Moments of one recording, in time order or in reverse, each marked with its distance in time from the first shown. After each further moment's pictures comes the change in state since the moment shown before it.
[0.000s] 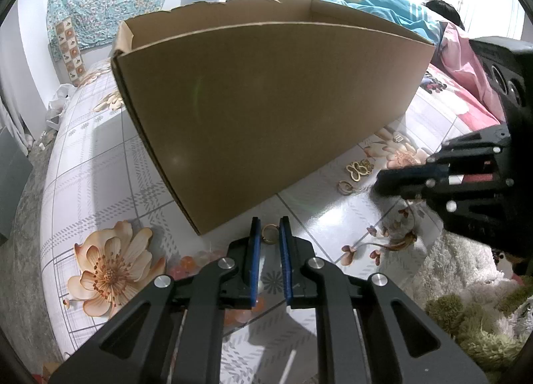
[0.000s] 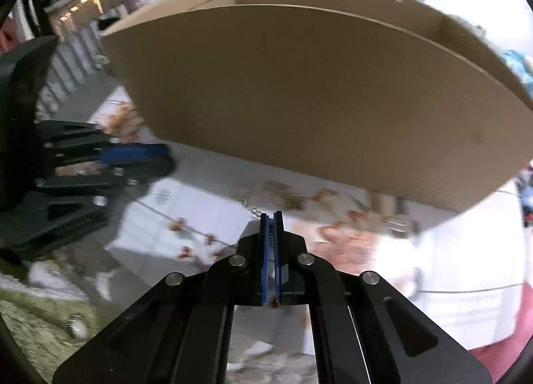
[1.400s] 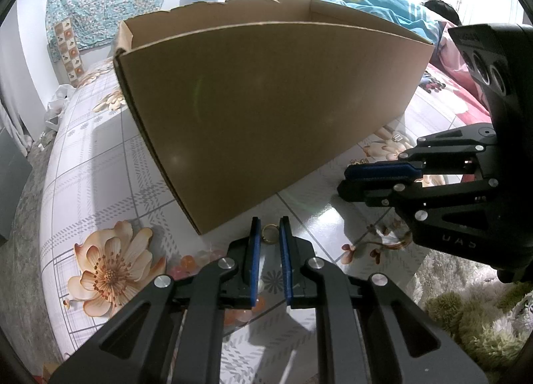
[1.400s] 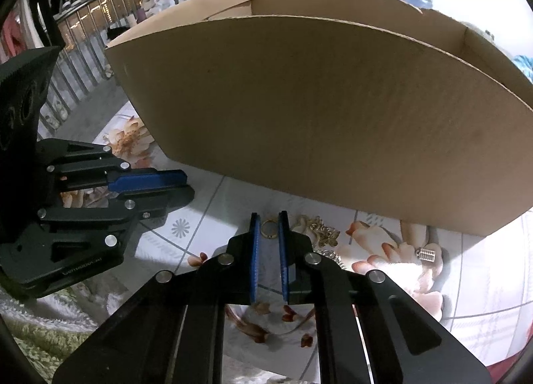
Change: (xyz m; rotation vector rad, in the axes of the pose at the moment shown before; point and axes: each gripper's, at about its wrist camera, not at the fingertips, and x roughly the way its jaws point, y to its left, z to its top) left arm 0.000 0.000 0.000 -0.001 0.001 0.000; right arm 0.015 0.008 0.022 -0.001 -0.046 0.084
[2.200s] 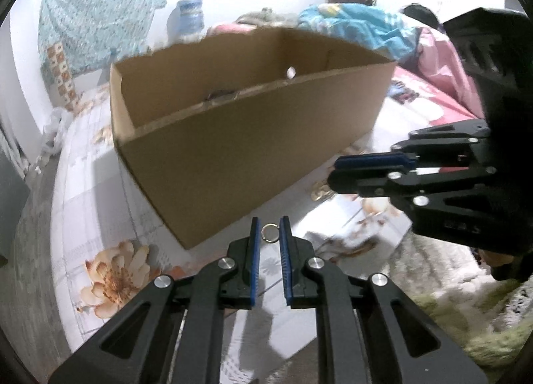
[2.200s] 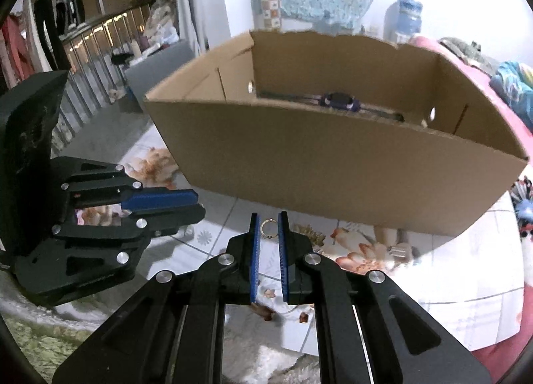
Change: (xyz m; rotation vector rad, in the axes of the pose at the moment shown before) left arm -0.039 -0.025 0.005 0.075 -0.095 -0.032; right arm -0.045 0.008 -0.002 0.034 -0.138 0.004
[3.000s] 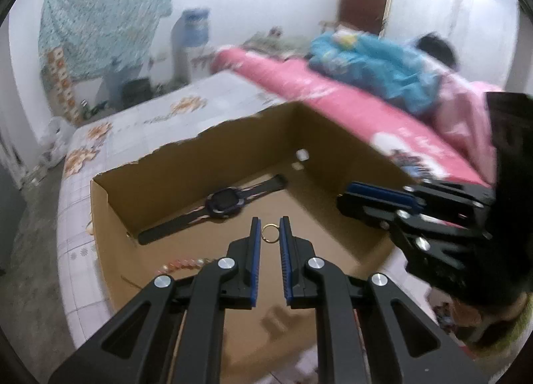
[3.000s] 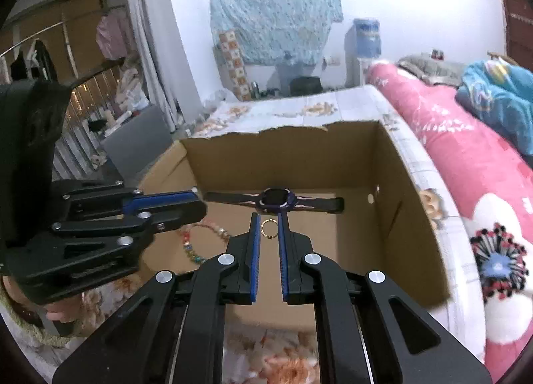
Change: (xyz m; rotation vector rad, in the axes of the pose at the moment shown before) left arm 0.033 0.024 0.150 -0.069 0.007 0.016; right arm -0.004 -0.076 0.084 0.174 -0.164 -0.050
